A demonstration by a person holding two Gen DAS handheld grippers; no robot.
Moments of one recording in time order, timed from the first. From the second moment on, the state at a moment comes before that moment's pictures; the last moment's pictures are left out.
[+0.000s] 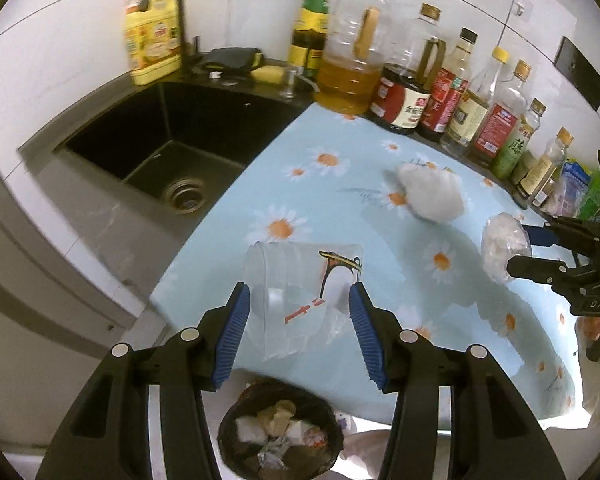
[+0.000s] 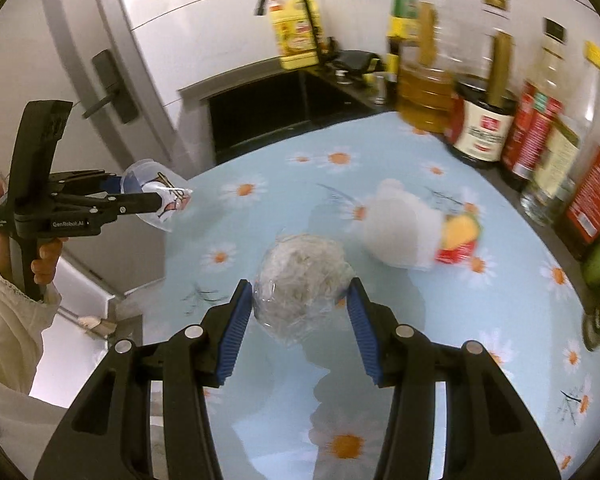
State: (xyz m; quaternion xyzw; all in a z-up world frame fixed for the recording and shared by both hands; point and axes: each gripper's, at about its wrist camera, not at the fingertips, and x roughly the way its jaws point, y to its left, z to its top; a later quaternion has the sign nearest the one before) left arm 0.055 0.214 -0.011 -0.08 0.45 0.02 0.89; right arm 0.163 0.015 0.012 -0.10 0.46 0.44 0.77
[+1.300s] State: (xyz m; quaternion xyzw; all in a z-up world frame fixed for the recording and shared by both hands) left arm -0.098 0.265 -0.129 -0.13 0.56 0.04 0.82; right arm -0.013 0.162 -0.076 -0.21 0.50 0.55 0.63
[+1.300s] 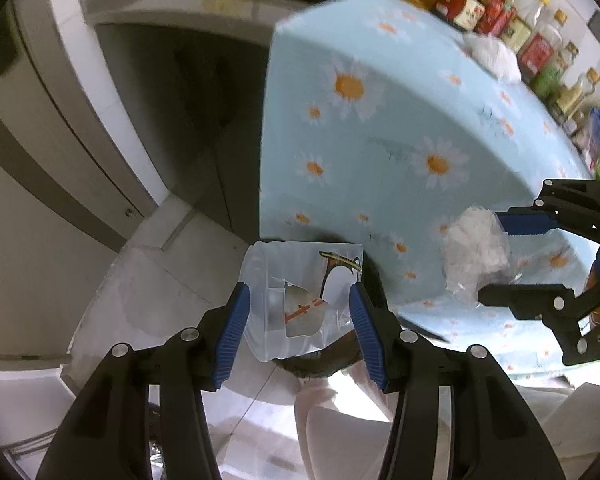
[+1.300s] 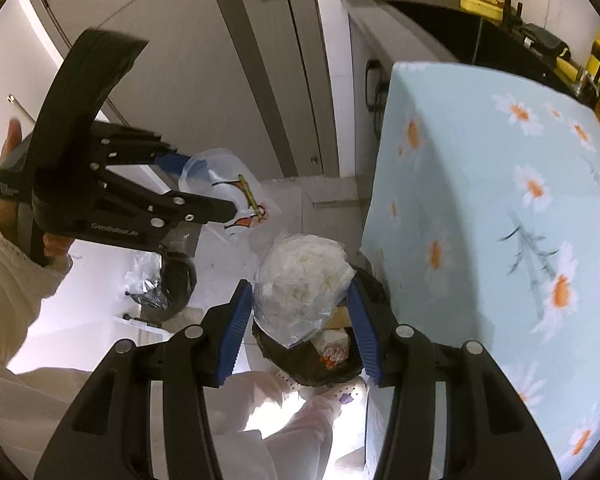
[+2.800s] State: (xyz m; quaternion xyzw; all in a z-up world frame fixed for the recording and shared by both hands) left arm -0.060 0.251 -0.254 -0.07 0.65 -0.07 0.76; right arm -0.032 0.169 -0.210 -0.21 0.58 0.45 0.65
